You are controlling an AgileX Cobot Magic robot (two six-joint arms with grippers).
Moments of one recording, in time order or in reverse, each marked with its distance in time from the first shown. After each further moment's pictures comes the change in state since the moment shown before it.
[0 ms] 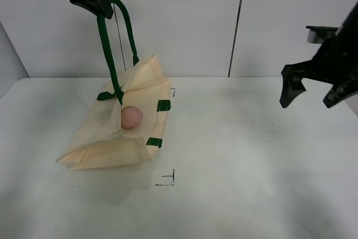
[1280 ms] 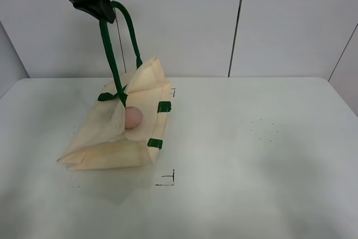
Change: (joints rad) left arm 0.000 0.036 0.000 -0.004 0.000 0.000; right arm 0.000 -1.583 0.819 -0.093 -0.180 0.037
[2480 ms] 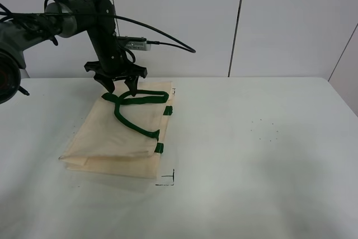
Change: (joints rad) left arm 0.000 0.393 0.012 0.090 -0.007 -0.003; right arm 0.000 0.000 0.000 0.000 0.000 0.004
